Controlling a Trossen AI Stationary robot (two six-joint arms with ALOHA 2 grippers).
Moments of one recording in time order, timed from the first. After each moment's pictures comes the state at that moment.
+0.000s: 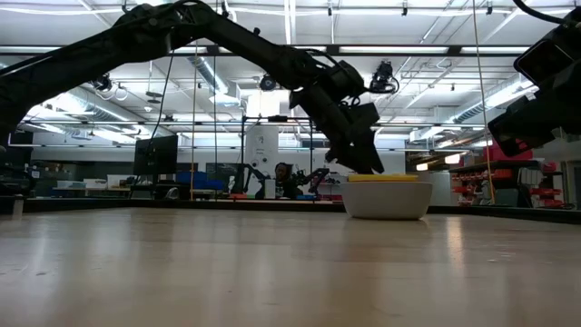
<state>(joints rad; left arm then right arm) 0.38 2.45 2.16 -0.56 0.23 0.09 0.36 0.34 0.01 0.02 0.10 0.30</state>
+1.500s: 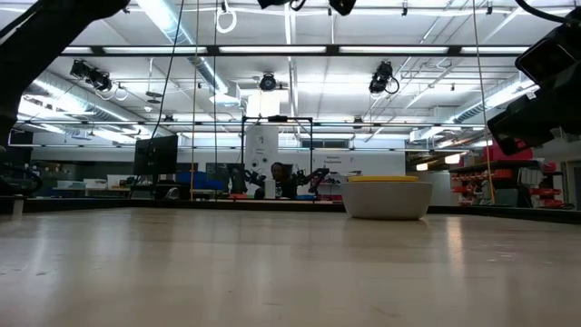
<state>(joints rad) 0.27 2.11 2.33 -1.02 1.13 0.53 0.36 0.34 0.01 0.02 0.10 0.26</state>
